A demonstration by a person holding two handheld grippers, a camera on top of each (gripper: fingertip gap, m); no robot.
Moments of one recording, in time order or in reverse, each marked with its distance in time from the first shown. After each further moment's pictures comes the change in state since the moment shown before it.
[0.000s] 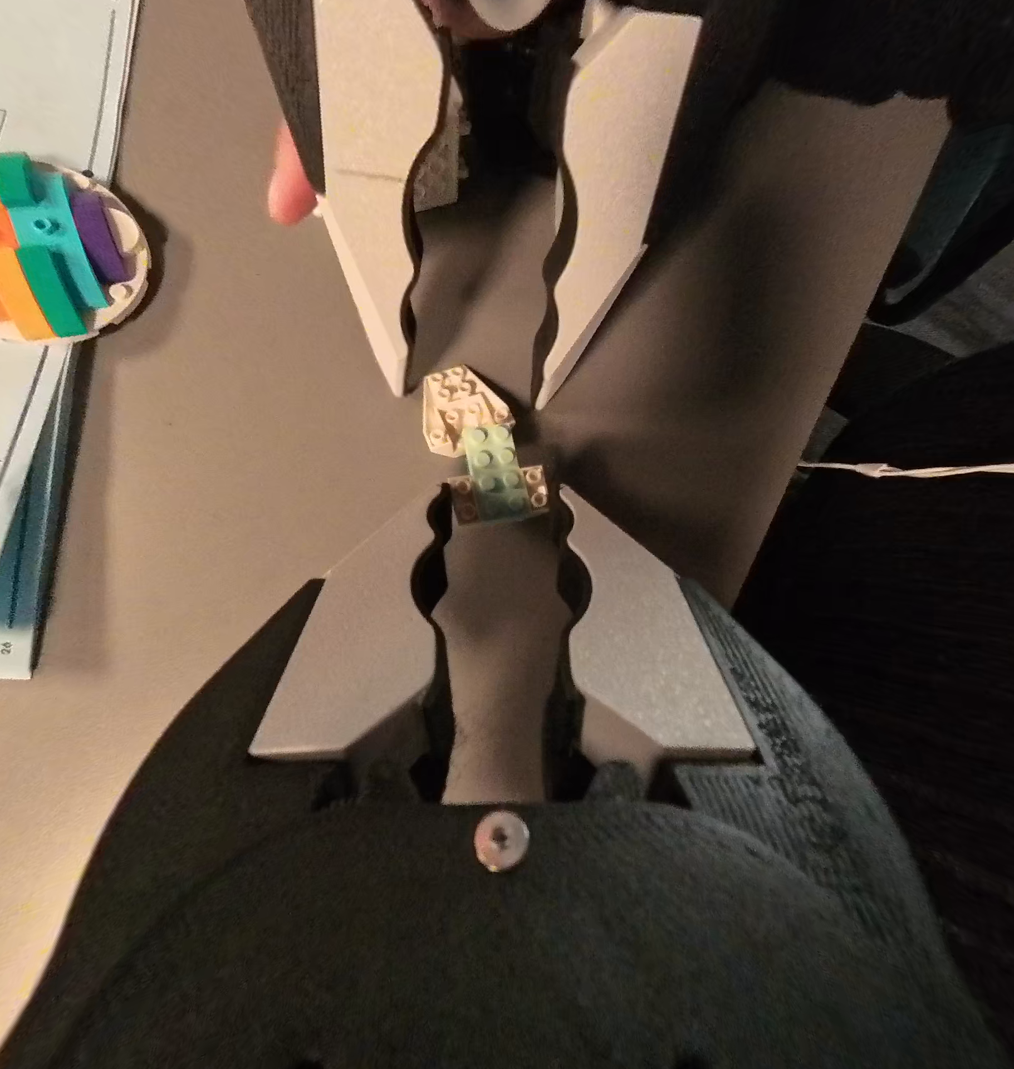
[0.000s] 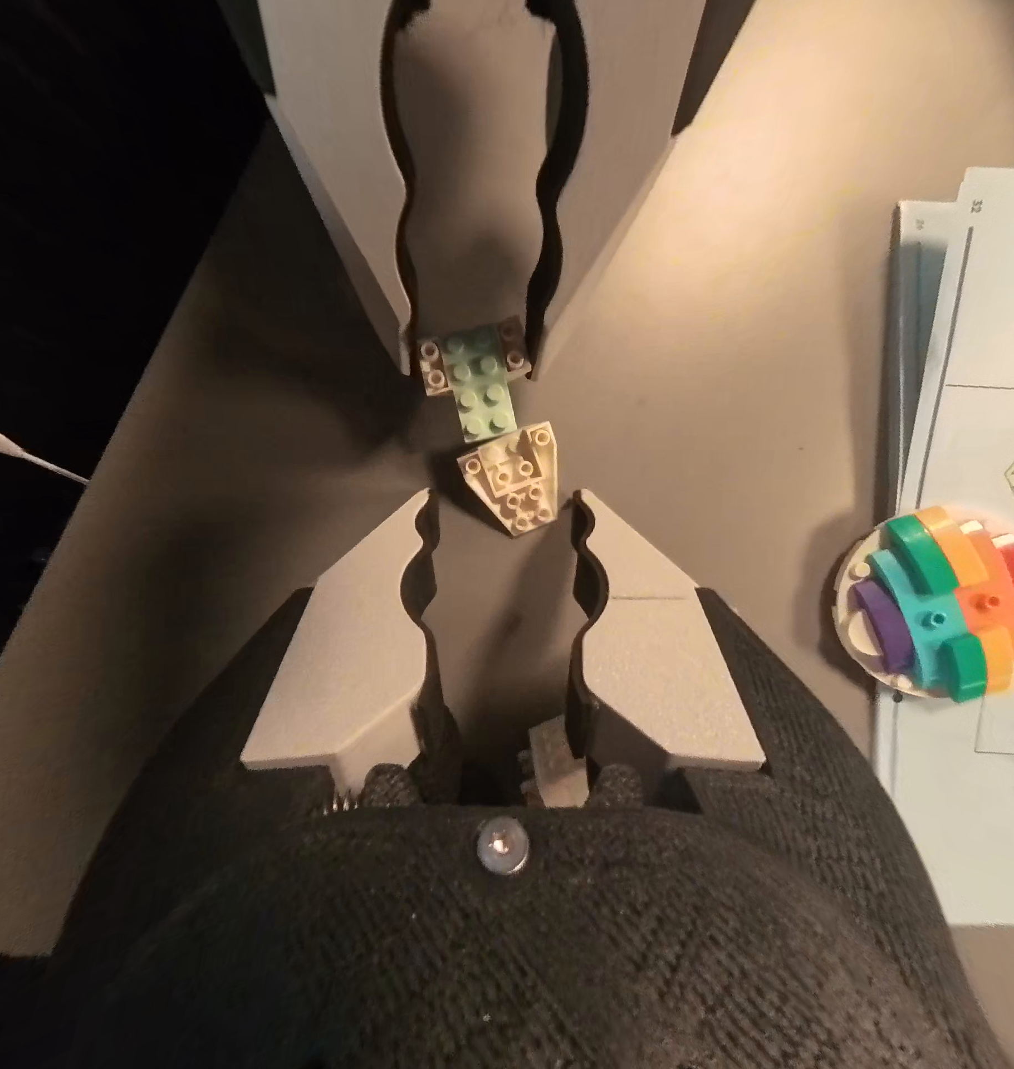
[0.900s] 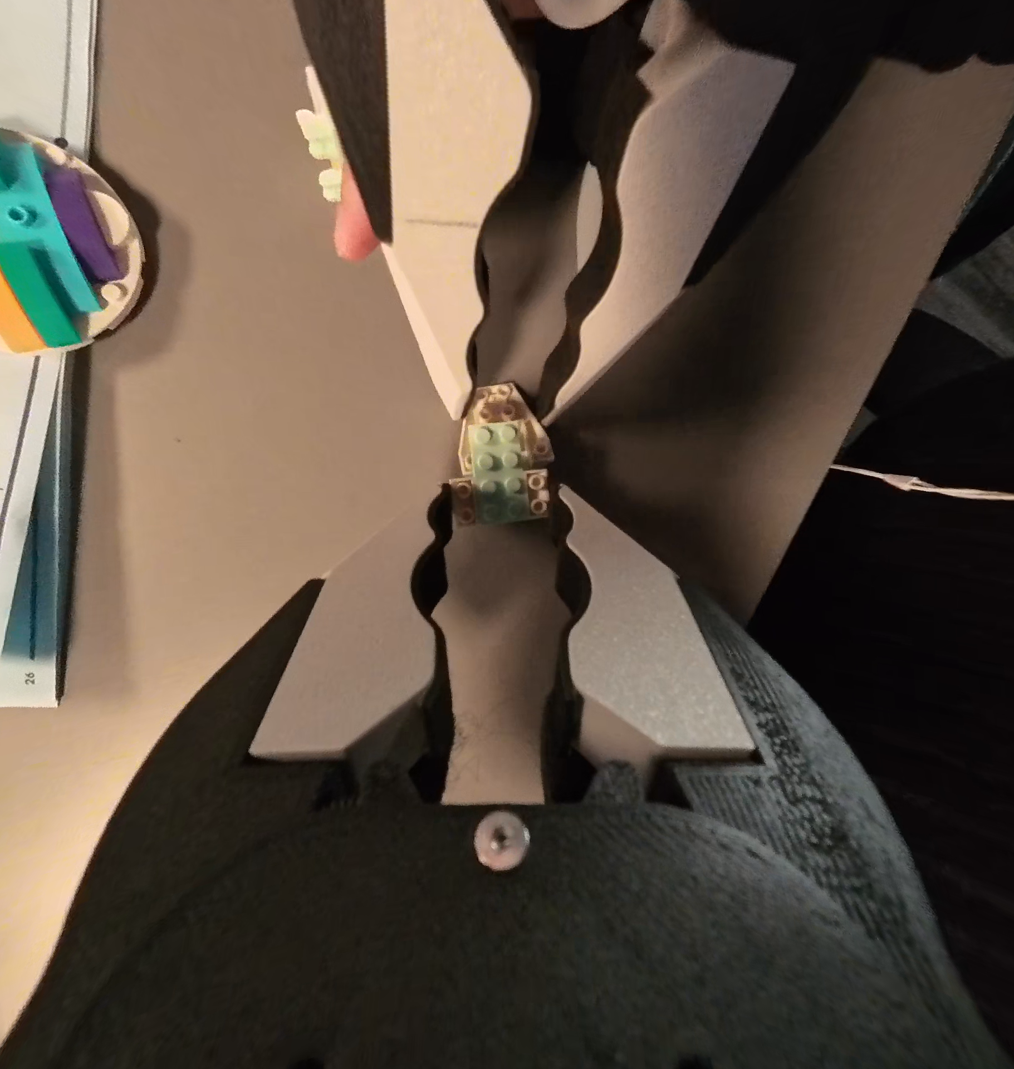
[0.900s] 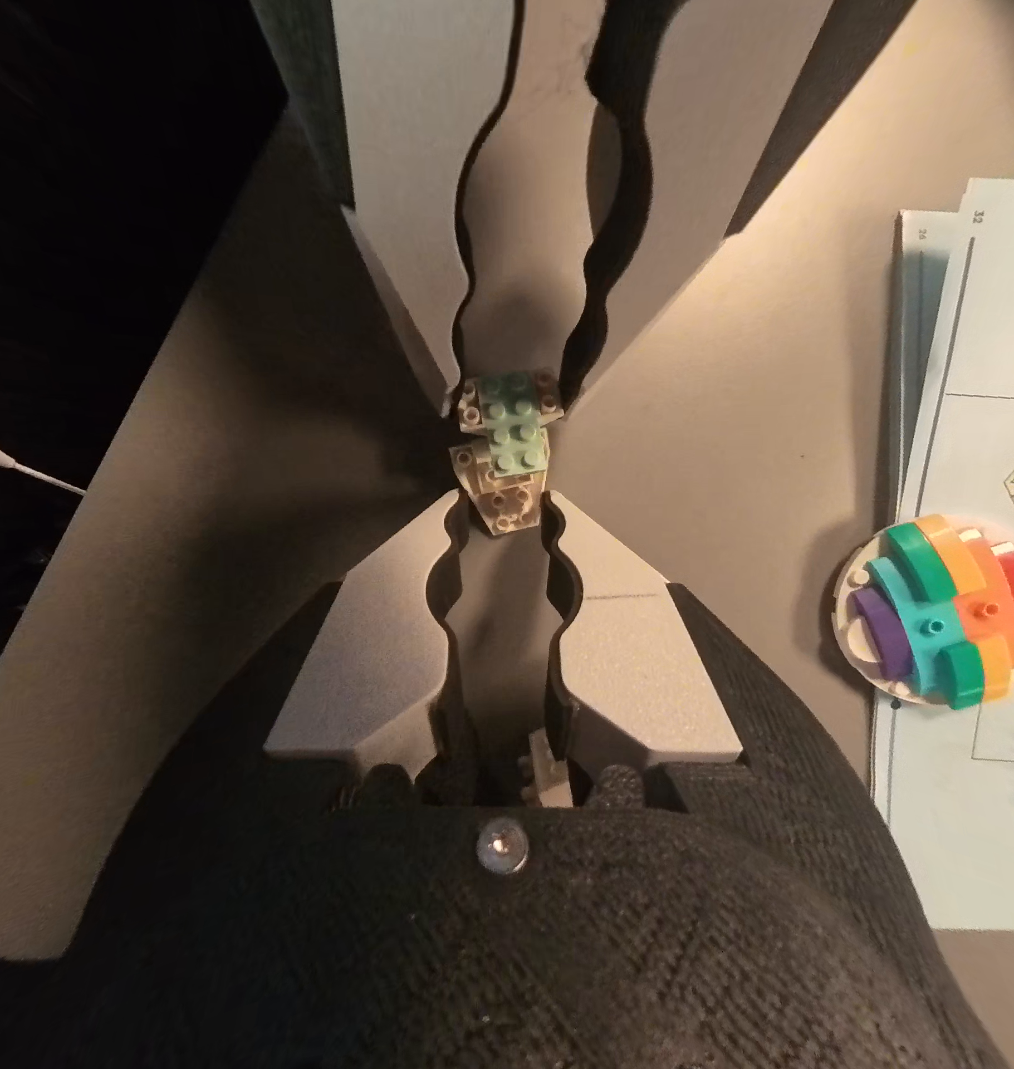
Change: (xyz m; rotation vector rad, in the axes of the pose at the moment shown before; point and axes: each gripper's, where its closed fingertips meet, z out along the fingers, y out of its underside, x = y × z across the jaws) left arm -0.011 -0.004 0.009 -0.123 0.017 -0.031; right arm 0.000 -0.002 0.001 -0.001 0.000 -0.009
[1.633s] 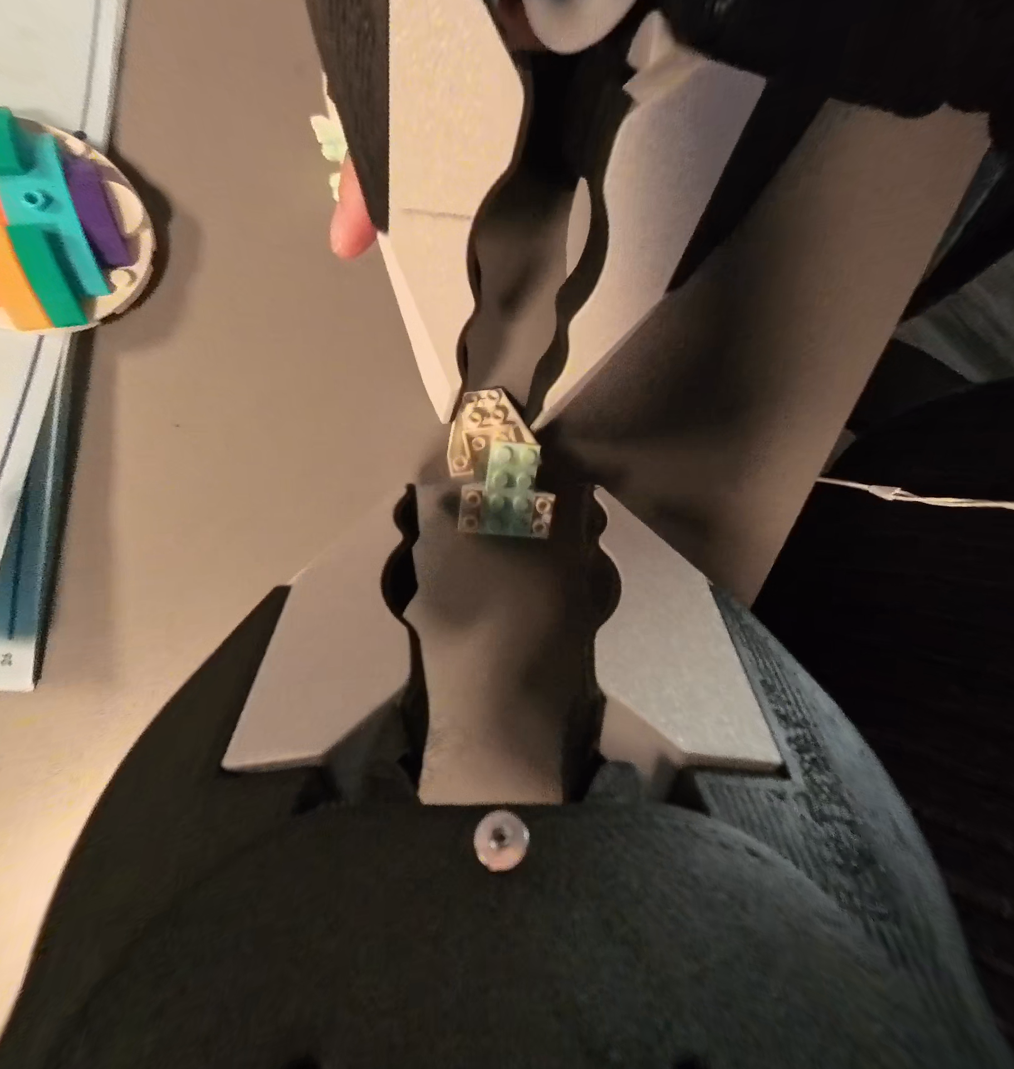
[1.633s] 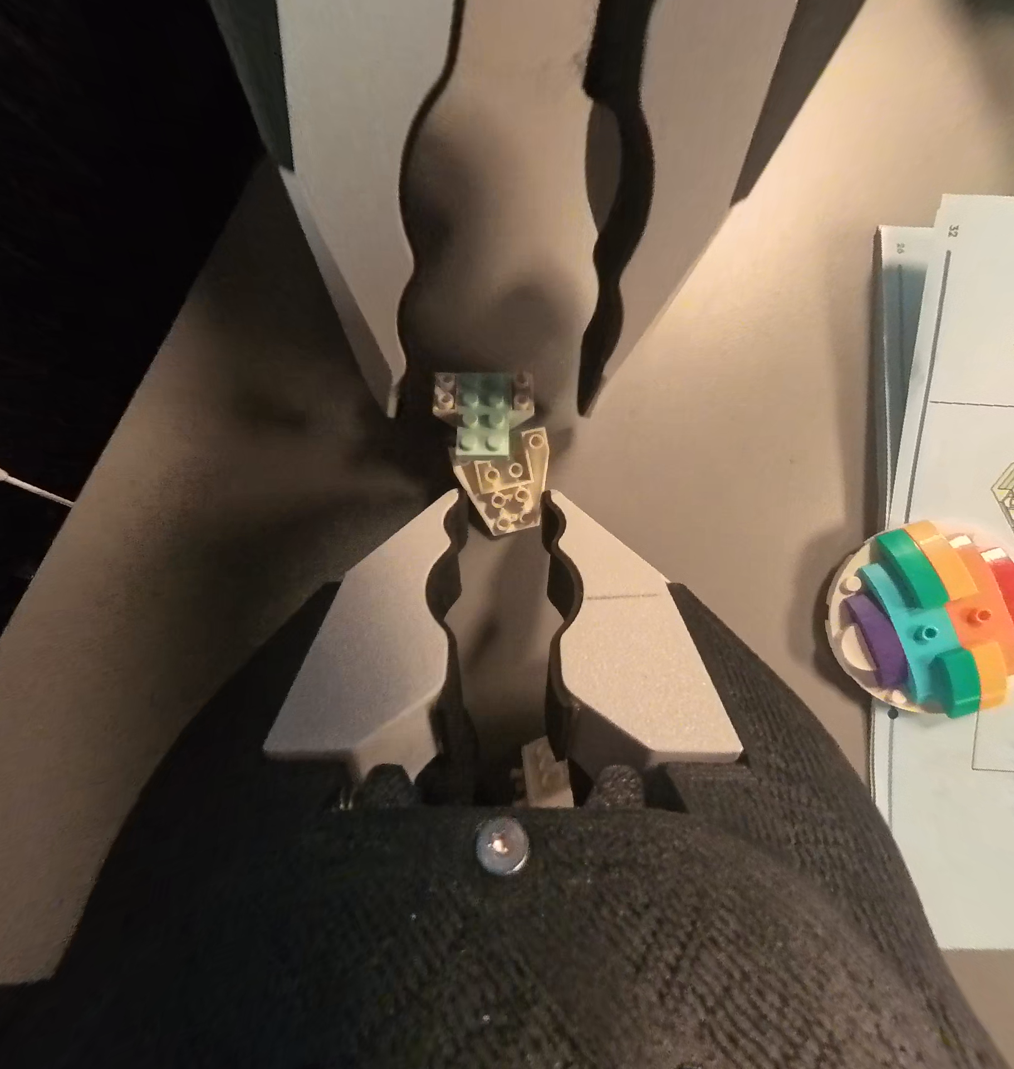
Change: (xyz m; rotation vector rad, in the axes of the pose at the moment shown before) left arm 0.002 0.000 -0.002 0.057 -0.001 -0.032; right arm 0.003 -0.003 0.002 0.039 0.006 0.001
